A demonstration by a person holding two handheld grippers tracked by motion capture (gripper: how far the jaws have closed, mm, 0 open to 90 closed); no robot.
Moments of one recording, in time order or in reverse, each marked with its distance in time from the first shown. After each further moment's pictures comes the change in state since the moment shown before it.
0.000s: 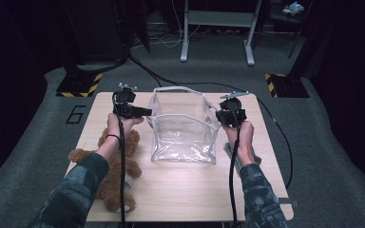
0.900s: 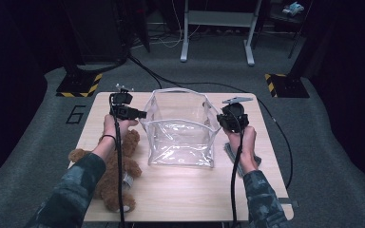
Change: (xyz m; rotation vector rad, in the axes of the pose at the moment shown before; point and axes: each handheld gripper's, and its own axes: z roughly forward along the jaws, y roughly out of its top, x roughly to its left) left arm 0.008 -0.010 -0.003 0.070 -0.030 -0.024; right arm 0.003 -0.013 -0.013 -0.028 0.035 -0.018
